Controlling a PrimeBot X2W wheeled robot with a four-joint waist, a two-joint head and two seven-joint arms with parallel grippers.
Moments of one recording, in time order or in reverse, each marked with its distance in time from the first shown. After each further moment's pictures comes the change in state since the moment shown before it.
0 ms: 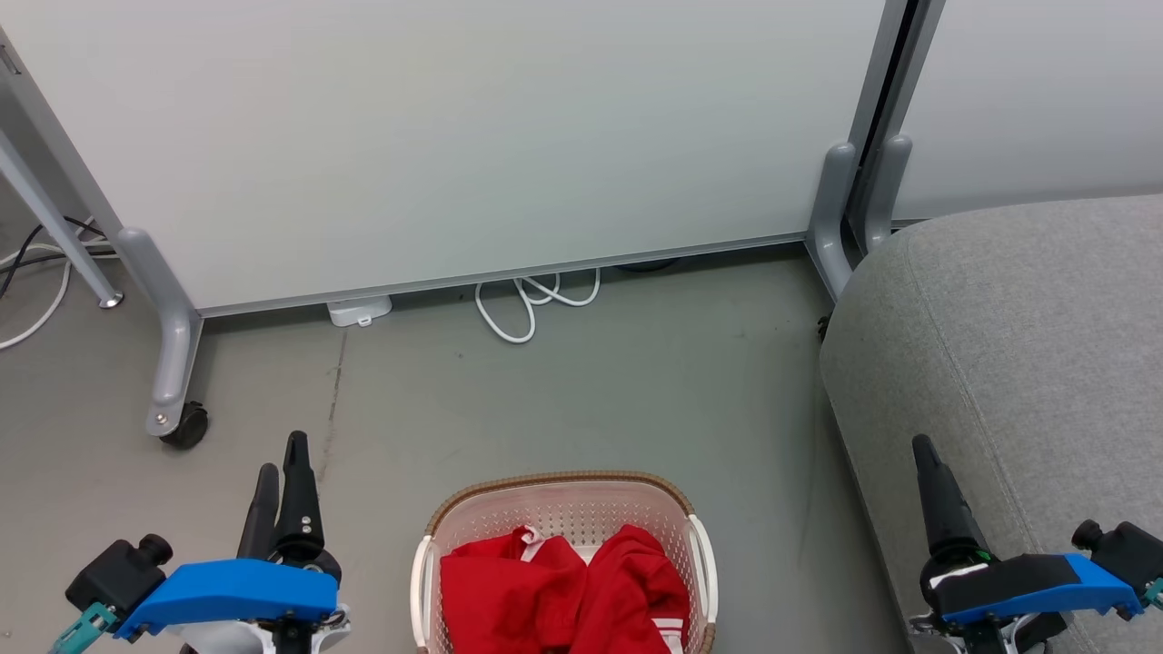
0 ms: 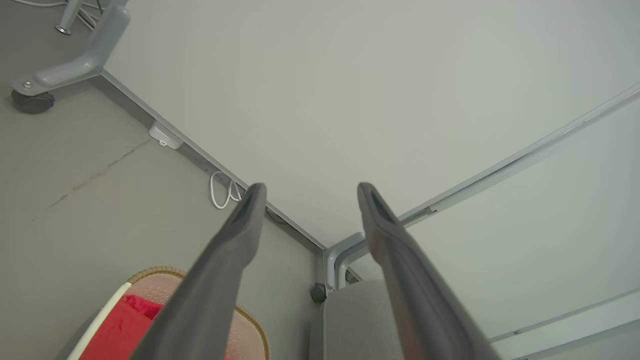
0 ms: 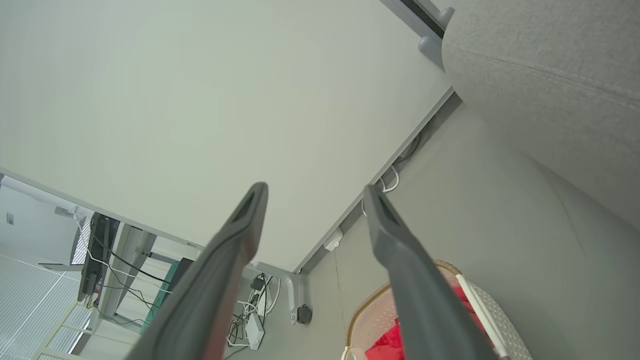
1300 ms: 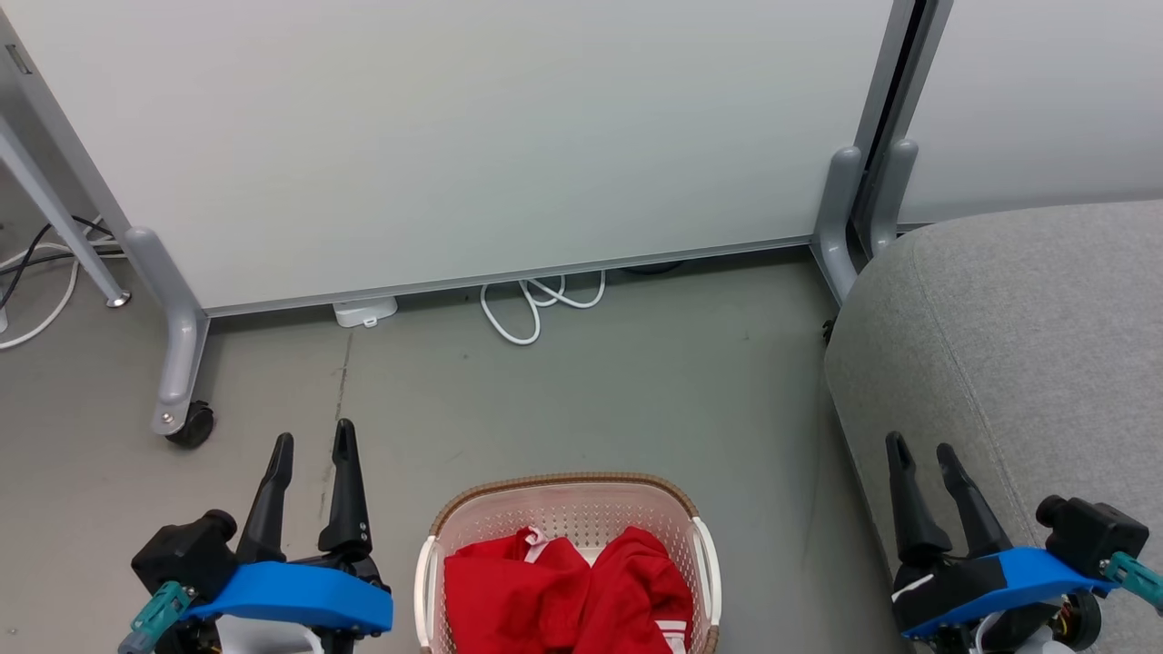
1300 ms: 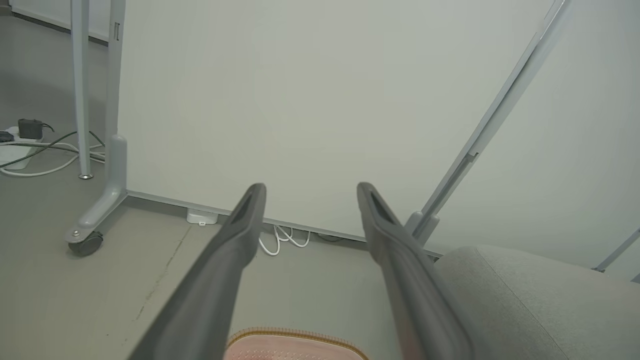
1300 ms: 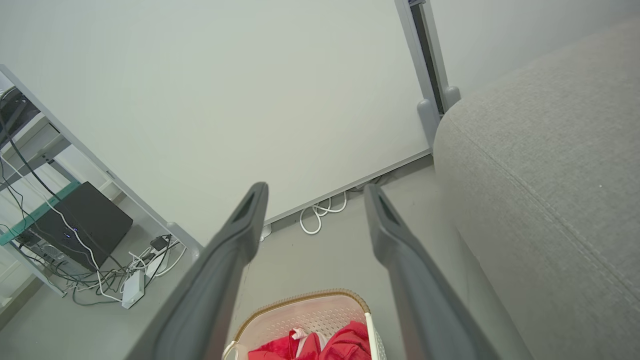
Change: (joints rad) left arm 0.000 0.009 -0.065 -0.010 0.503 -0.015 -0.111; right arm -0.008 -0.004 0.010 -0.002 -0.513 0.000 -0.081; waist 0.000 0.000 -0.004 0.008
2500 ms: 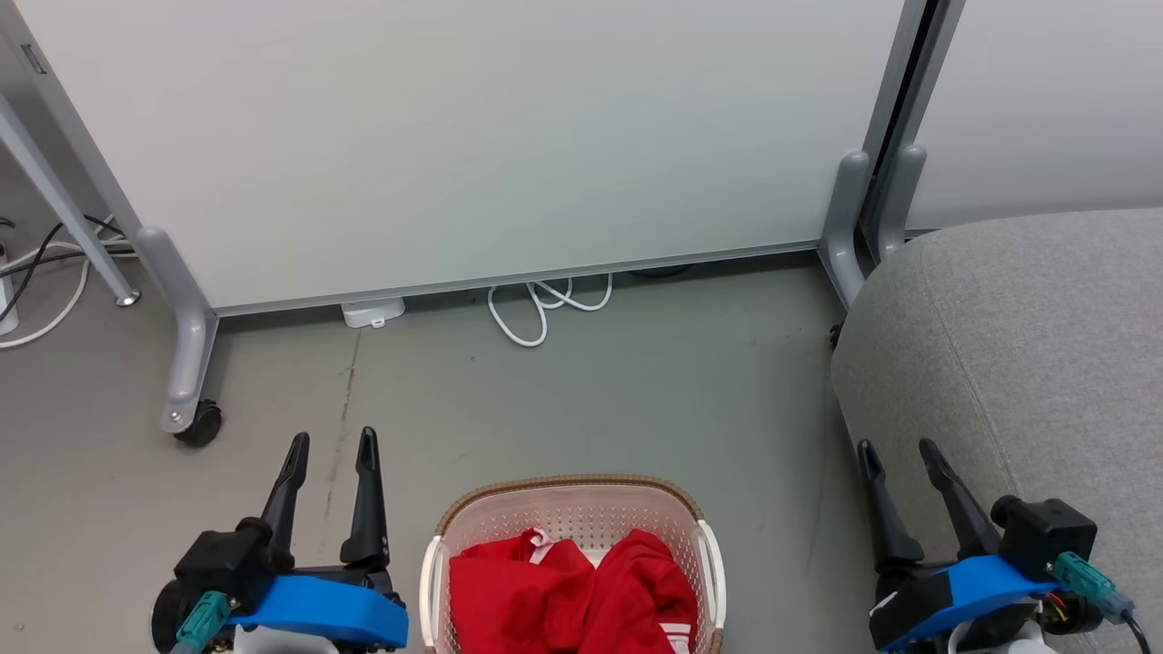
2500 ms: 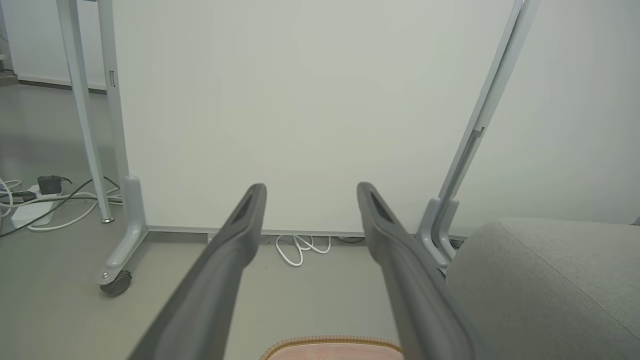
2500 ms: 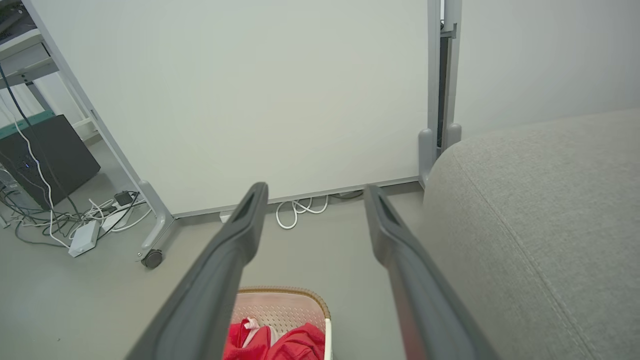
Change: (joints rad) left arm 0.000 0.000 -0.016 0.037 0.188 -0.018 -0.075; right arm -0.003 -0.003 0.029 0.012 -0.268 0.000 -0.052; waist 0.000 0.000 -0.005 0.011
